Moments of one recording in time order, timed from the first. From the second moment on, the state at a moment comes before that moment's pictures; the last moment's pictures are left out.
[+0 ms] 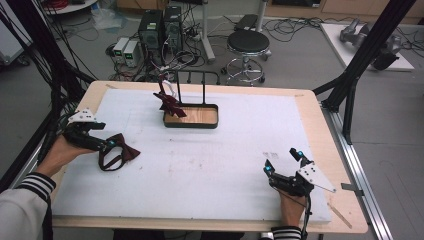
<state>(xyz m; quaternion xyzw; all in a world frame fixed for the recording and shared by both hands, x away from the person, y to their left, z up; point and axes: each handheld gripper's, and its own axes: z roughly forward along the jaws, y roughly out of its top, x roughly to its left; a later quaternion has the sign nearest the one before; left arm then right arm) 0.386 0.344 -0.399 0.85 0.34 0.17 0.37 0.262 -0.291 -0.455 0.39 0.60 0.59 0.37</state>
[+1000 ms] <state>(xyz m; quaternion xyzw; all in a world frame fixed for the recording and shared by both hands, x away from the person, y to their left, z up) 0.404 0.337 -0.426 0.90 0.28 0.12 0.30 0.262 -0.291 -0.455 0.39 0.61 0.59 0.37</state>
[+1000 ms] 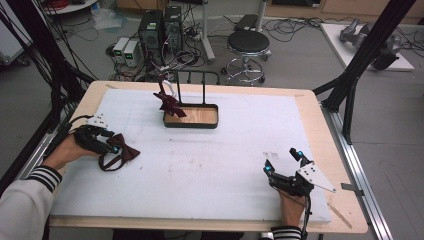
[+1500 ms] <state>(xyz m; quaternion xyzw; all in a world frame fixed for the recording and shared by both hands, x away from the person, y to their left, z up) 0.402 0.334 -0.424 0.91 0.29 0.11 0.28 0.262 -0.291 -0.455 0.39 0.61 0.59 0.37</state>
